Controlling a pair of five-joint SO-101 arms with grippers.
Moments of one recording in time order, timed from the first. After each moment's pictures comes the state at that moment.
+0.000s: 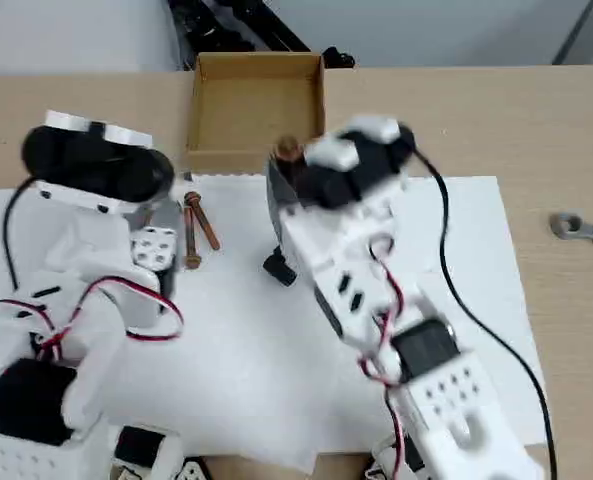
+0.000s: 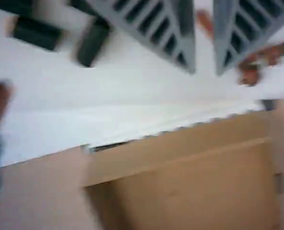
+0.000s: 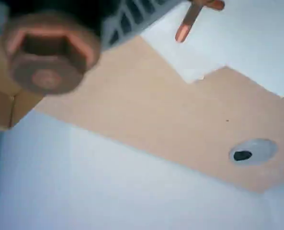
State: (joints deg) left arm 5.3 -55.7 19.6 77.2 -0.5; right arm -31.4 -48.7 40.3 23.8 -5.8
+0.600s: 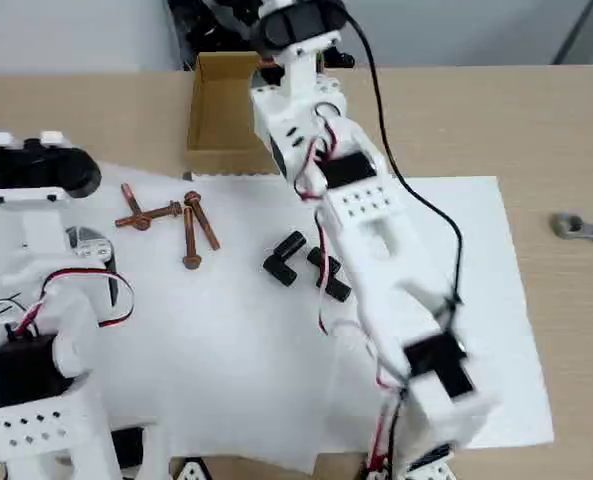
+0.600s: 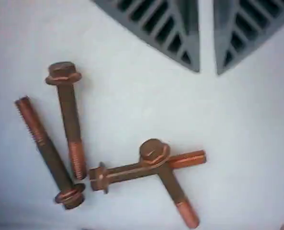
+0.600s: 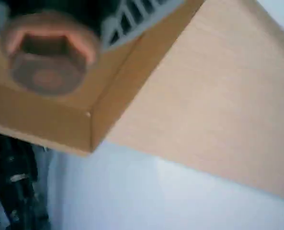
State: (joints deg) left arm -16.5 -55.7 32.7 77.2 -3.2; right arm -24.6 13.8 -9.6 21.6 -6.1
